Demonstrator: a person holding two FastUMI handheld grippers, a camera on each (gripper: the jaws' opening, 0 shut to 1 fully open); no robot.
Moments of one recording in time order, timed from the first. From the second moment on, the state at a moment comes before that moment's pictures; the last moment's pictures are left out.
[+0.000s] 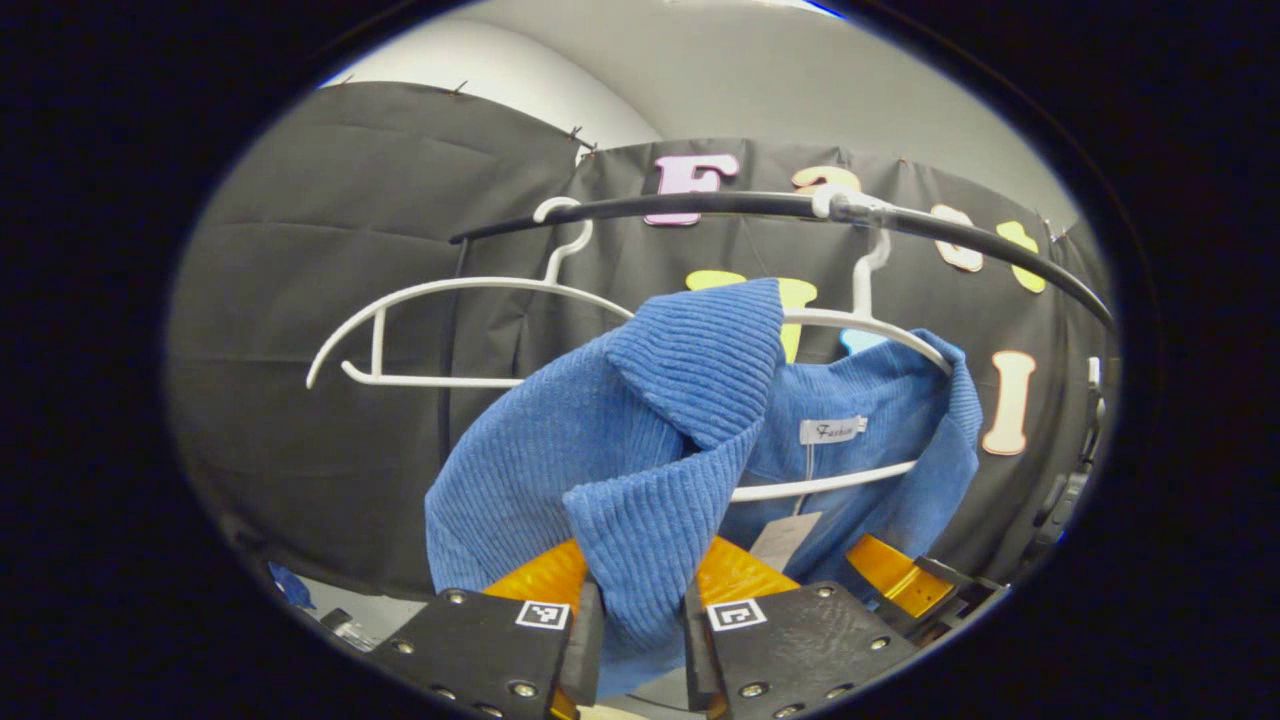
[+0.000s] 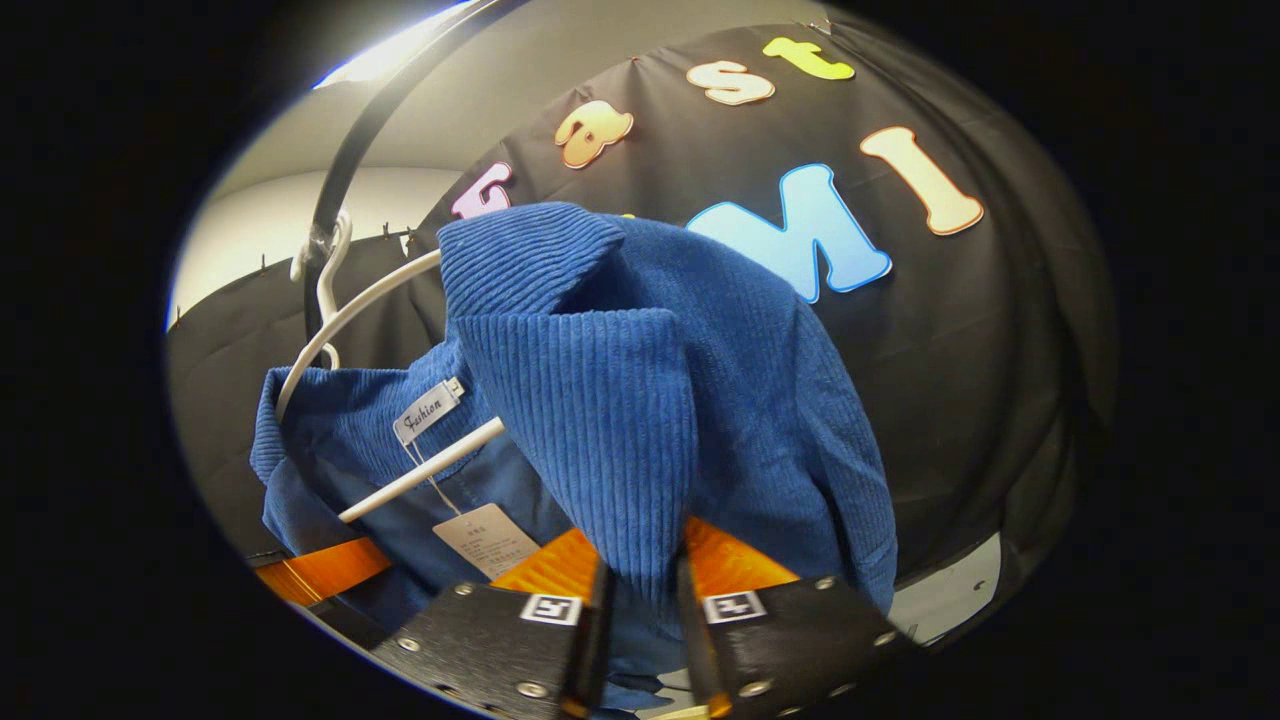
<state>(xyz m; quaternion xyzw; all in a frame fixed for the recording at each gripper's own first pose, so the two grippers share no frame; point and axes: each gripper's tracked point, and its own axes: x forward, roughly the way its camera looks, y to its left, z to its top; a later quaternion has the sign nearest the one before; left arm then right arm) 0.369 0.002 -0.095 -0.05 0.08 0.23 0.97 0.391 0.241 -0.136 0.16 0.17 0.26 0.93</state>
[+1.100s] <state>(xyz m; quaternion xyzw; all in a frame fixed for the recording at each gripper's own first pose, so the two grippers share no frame) 0.279 0.051 -0.020 -0.07 0.04 0.15 0.99 0.435 0.148 -0.074 0.23 0.09 0.12 0.96</state>
